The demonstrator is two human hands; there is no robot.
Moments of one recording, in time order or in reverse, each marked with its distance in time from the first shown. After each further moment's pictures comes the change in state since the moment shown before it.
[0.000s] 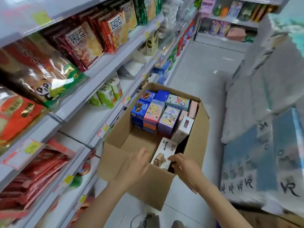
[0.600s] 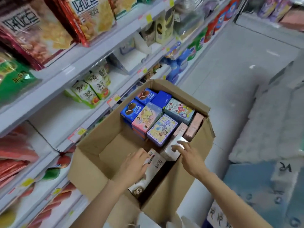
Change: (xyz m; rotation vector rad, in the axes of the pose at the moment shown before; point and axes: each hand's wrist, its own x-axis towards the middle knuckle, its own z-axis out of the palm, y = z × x) left_hand 0.177 0.037 0.046 -0.052 0.018 -0.228; right_hand 0.181 0.186 -0.076 -0.218 -0.133 -0.217
